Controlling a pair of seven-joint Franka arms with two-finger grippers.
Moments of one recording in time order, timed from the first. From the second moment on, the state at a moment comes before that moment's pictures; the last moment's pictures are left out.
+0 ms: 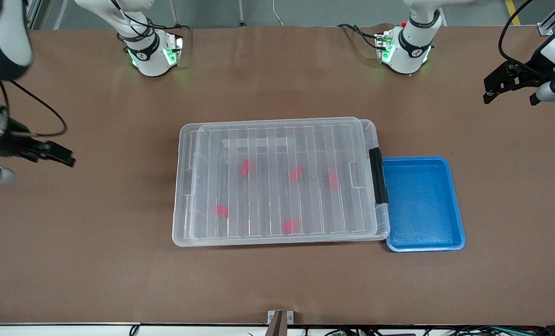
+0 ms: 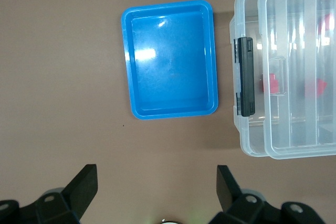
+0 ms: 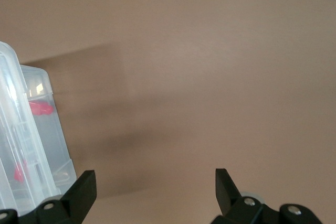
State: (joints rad) left arm 0.09 -0.08 -0.20 -1.55 0.01 1.48 -0.03; right arm -0.06 0.07 0.00 -1.58 0.01 1.65 0.14
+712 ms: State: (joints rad) left arm 0.09 -0.08 -0.20 -1.55 0.01 1.48 -0.03; right arm -0.07 0.01 -0.08 -1.46 0.01 1.43 0.04
